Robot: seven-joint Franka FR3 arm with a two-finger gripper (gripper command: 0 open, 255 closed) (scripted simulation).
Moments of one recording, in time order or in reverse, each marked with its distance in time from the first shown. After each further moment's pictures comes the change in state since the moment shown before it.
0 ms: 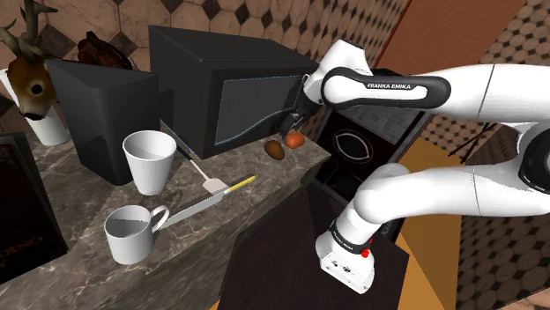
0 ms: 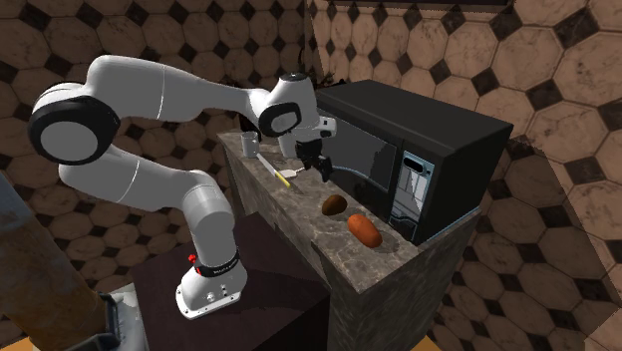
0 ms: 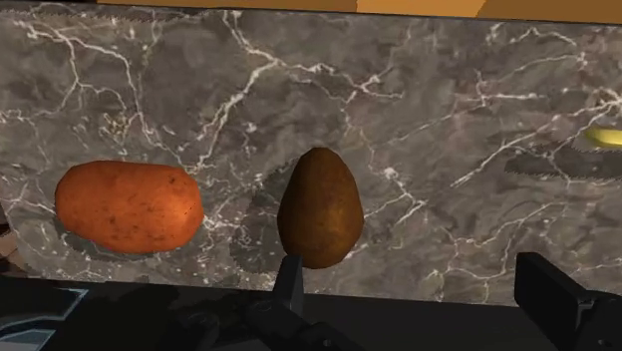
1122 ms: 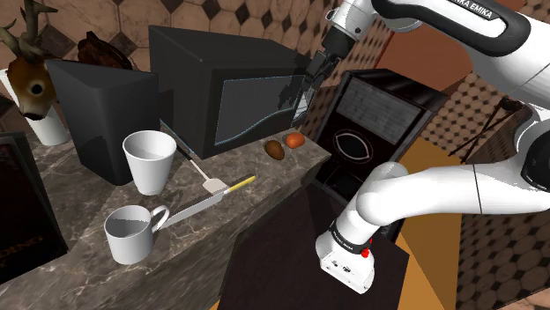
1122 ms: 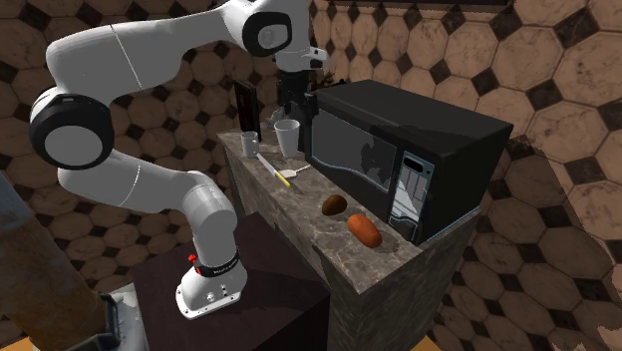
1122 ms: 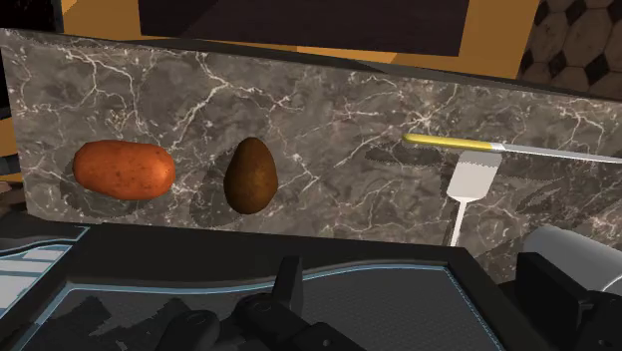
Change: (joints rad) arm 0.082 -0.008 -0.017 0.507 0.096 -0.602 0.018
